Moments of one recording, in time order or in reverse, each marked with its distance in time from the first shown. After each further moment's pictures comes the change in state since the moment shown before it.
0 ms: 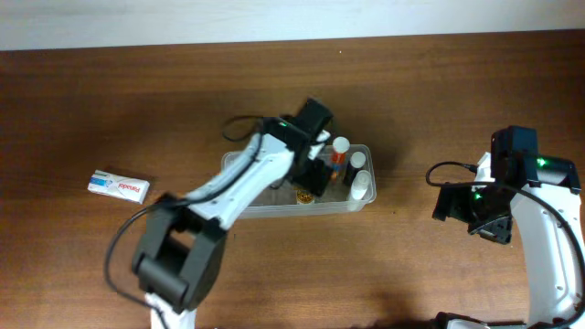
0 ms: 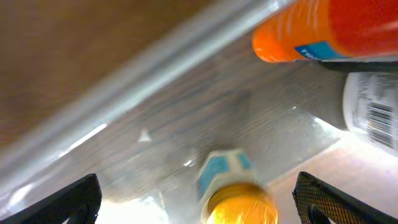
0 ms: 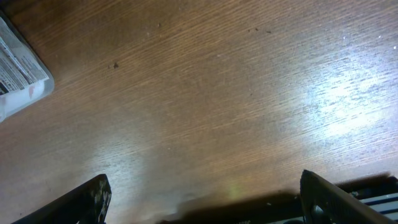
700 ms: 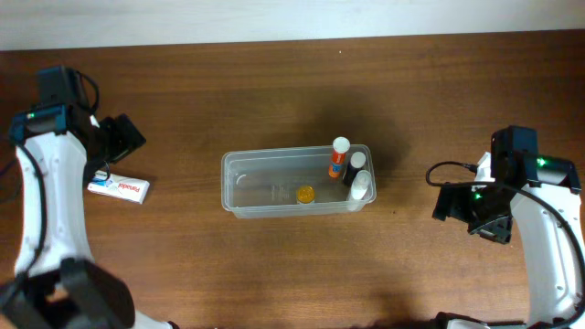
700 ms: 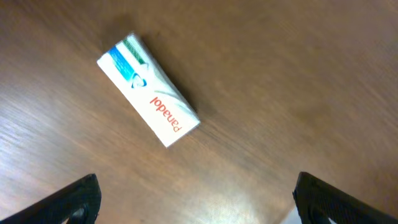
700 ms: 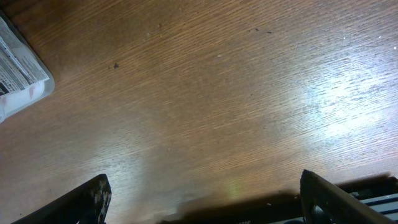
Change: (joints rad) left arm 0.889 -0.291 0.000 -0.216 -0.051 -0.309; right arm 0.000 0.000 0.000 0.000 0.000 0.000
